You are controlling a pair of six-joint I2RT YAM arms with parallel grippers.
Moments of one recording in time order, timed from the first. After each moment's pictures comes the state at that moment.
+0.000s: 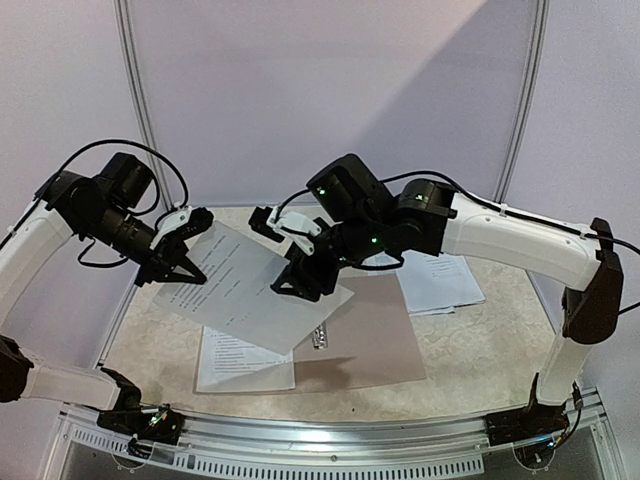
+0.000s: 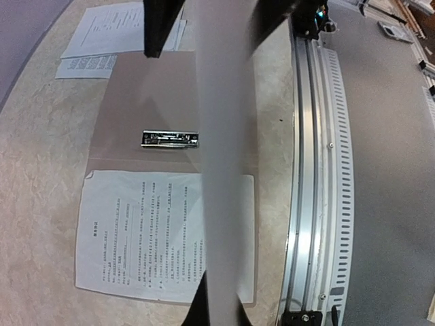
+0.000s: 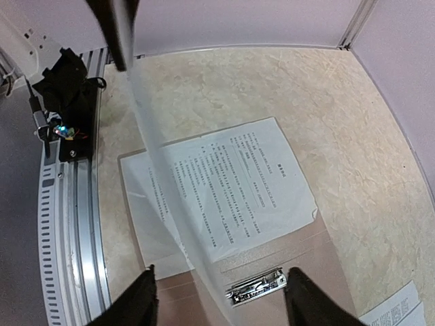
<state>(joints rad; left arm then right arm) -0.42 1.17 1.36 -1.31 0.66 0.85 1.14 1.83 1.81 -0.68 -0.10 -0.17</state>
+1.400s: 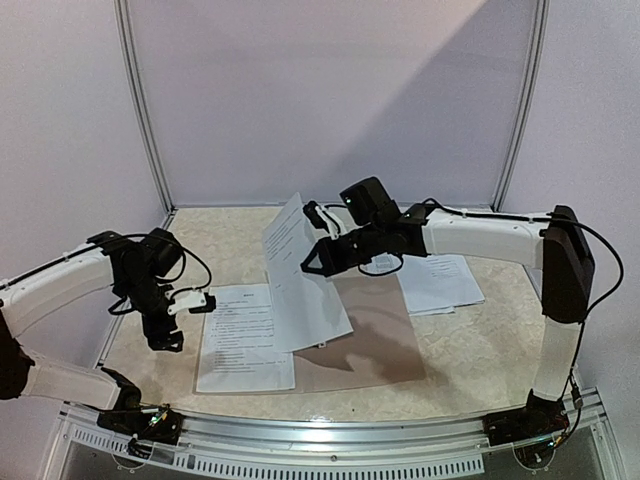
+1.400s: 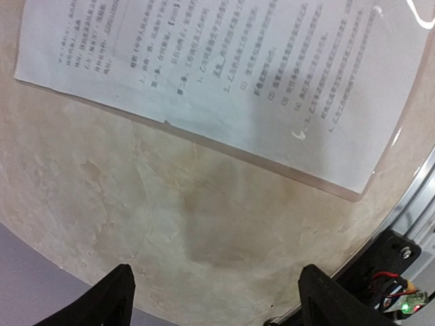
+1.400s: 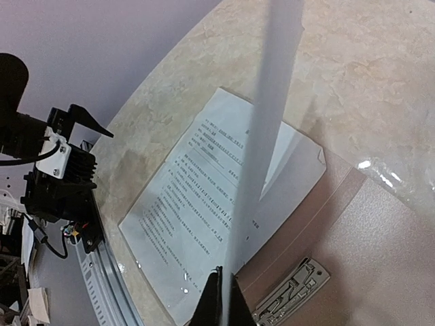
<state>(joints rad) -0.42 1.19 0.85 -1.12 -0.04 0.72 0.87 1.93 1.55 -0.29 -0.40 0.38</state>
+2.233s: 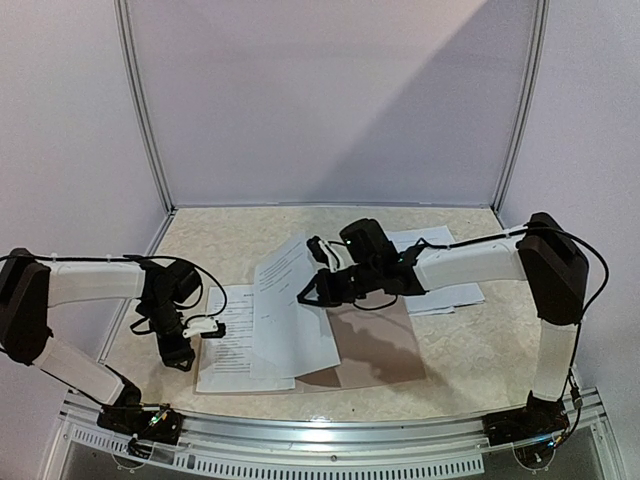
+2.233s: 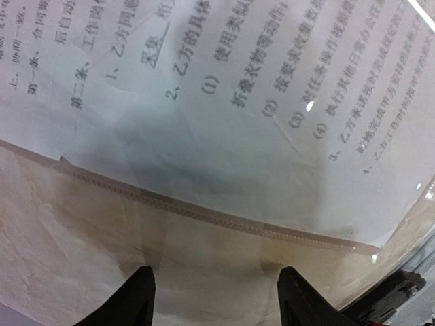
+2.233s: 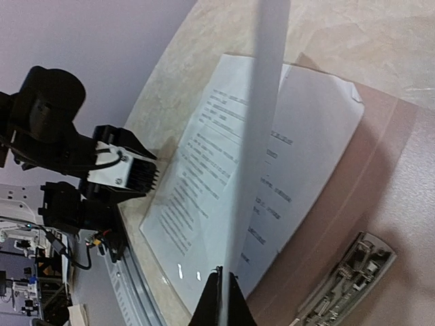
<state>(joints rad) -0.42 1.40 0.68 -0.92 -0.01 0.67 0.91 1.96 1.28 0.04 -0.45 0.64</state>
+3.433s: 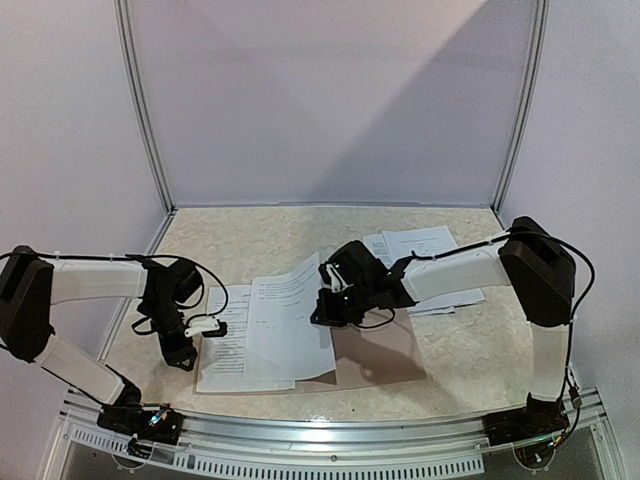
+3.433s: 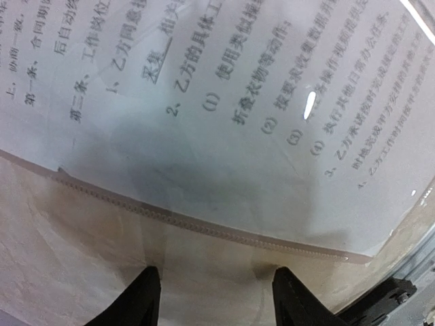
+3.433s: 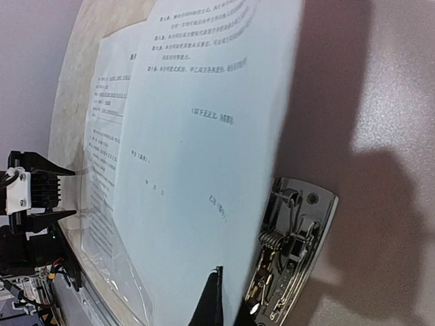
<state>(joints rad) -0.42 1.43 0.68 -0.91 0.02 0.64 0.95 2.03 1.28 -0.09 -0.24 0.83</state>
